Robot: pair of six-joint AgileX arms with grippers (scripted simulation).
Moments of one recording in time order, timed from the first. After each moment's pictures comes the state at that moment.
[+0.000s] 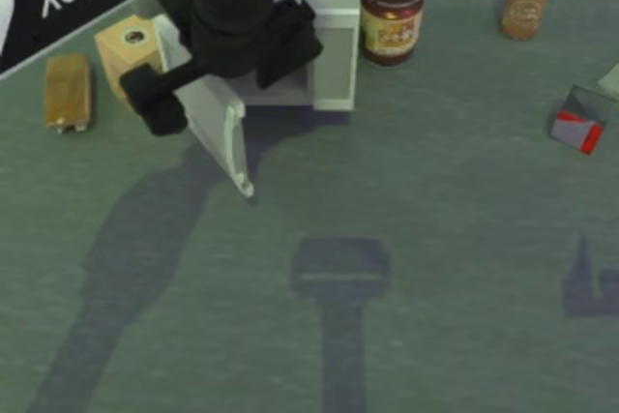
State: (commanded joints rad) left arm -0.57 2.11 1.94 -1.29 -0.28 -1.17; right arm 0.00 0.00 0.00 0.00 0.00 0.00
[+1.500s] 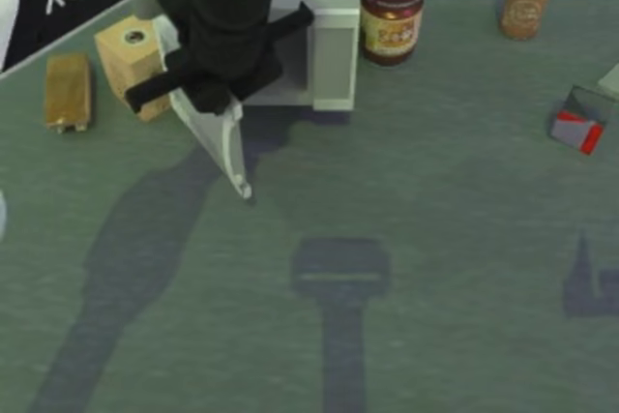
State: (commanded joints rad) left arm -0.56 2.13 1.96 -1.33 -0.25 -1.16; right arm 0.00 0.00 0.00 0.00 0.00 0.00
